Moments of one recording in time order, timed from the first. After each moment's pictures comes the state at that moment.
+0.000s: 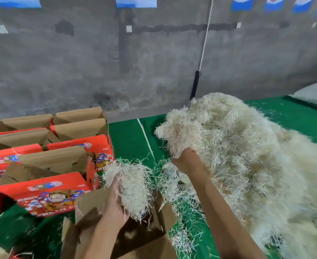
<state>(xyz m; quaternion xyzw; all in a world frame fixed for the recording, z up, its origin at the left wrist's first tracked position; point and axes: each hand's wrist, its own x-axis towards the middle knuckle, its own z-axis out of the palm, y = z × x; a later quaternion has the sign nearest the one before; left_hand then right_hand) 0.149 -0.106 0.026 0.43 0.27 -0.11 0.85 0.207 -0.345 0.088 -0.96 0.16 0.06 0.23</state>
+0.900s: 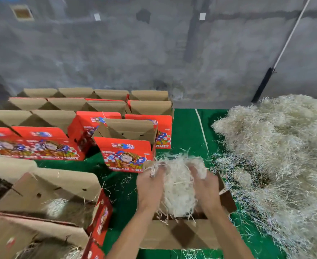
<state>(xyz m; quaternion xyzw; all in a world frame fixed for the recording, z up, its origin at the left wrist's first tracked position) 0.069 -0.019 0.046 0.68 0.29 0.09 0.66 0.093 -0.184 0.045 -0.79 0.02 -0.03 0.62</state>
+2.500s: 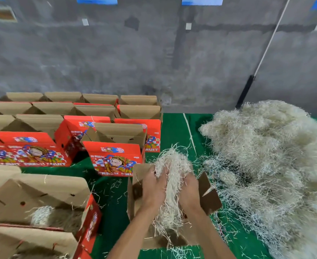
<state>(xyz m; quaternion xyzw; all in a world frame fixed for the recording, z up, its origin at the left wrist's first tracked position) 0.064 -0.055 0.056 0.75 0.11 0.06 0.65 0.087 -0.170 0.023 -0.82 0.09 0.01 0.56</state>
